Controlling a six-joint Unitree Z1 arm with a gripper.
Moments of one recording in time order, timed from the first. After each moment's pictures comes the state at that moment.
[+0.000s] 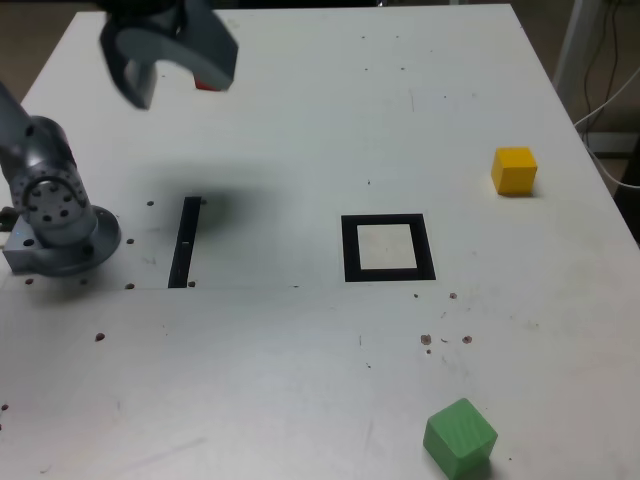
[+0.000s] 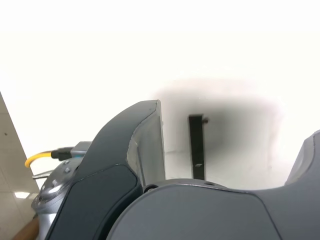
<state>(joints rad) 0.45 1.34 -1.06 1.27 0.25 0.50</state>
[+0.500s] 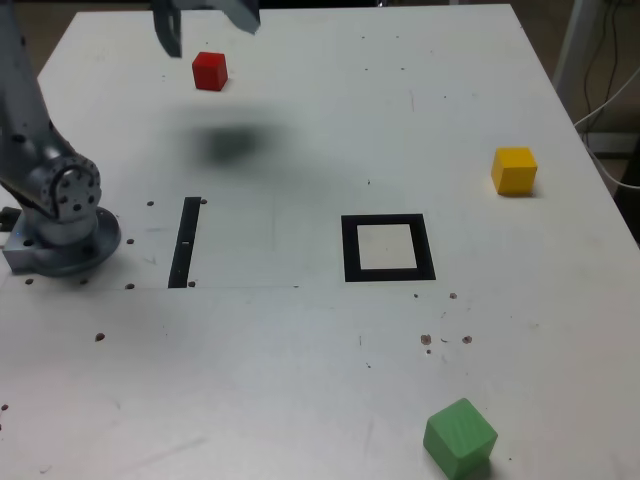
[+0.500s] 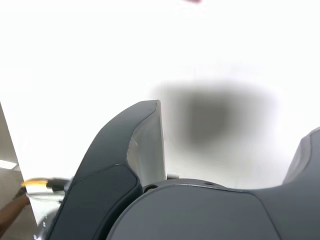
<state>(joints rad) 0.91 1.63 -1.32 1.22 0.22 0.78</state>
